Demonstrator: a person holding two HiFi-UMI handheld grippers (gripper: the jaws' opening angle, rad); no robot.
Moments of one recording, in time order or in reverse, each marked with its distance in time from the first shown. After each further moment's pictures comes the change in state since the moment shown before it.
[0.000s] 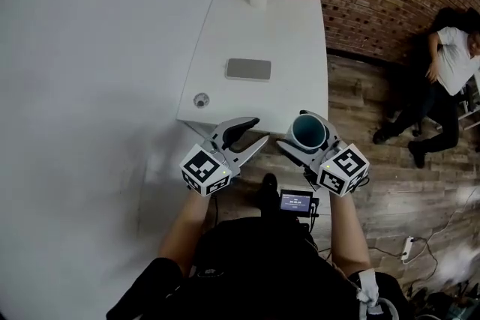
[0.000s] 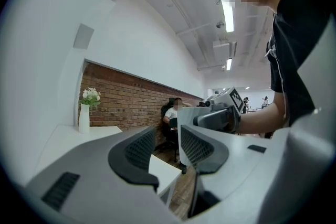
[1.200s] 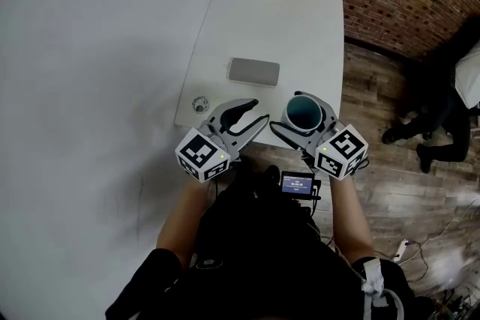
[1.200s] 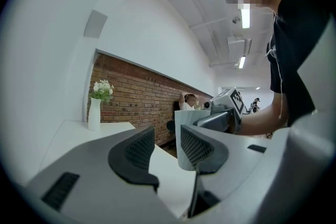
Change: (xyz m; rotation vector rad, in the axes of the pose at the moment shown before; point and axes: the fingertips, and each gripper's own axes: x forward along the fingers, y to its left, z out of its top) left arm 0.059 0.126 -0.011 -0.064 0.047 0.070; right arm 0.104 -0.100 0.000 0.045 0.067 0.096
